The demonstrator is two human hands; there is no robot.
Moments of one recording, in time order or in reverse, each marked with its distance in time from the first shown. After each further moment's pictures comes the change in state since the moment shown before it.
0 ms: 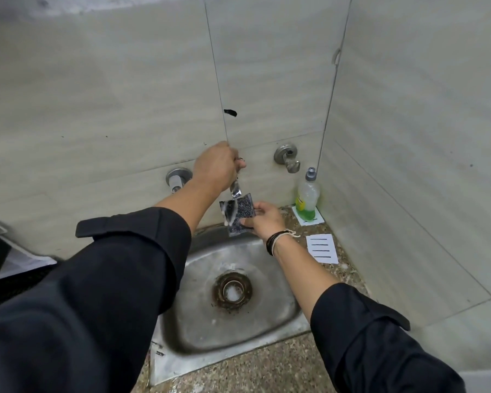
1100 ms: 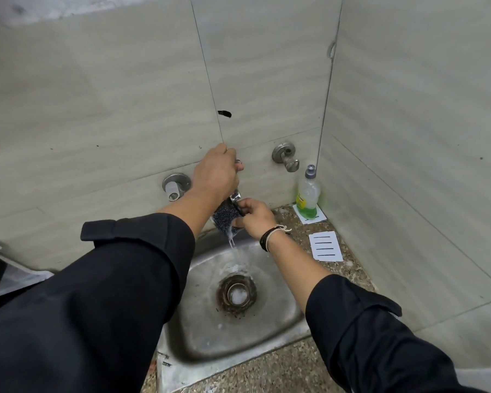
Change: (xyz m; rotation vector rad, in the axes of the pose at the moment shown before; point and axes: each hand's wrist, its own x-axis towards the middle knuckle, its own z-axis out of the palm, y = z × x) left_hand 0.001 -0.002 0.017 0.073 0.103 0.041; right_hand -0.007 -0.026 0.016 -0.123 -0.060 -0.151
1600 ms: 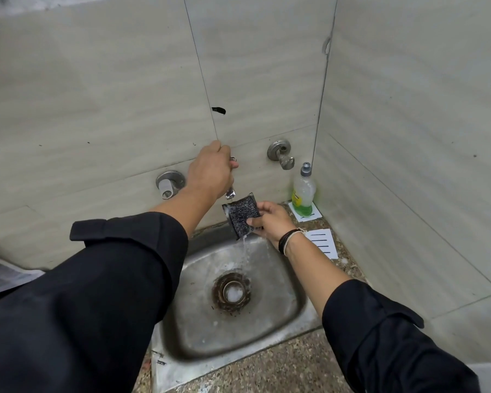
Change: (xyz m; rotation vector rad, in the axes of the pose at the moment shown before) left_hand -0.001 0.003 -0.001 0.011 -0.001 0.011; right_hand -0.001 0.029 -0.036 0.450 -0.043 0.207
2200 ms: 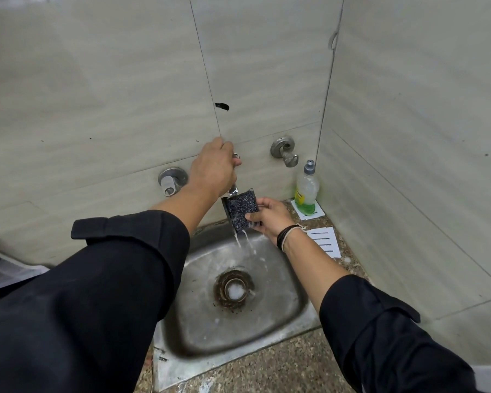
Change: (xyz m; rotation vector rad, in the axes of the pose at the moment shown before) left_hand 0.000 -0.002 0.003 -0.018 0.010 0.011; right_hand 0.000 -0.007 0.010 0.090 -0.024 0.023
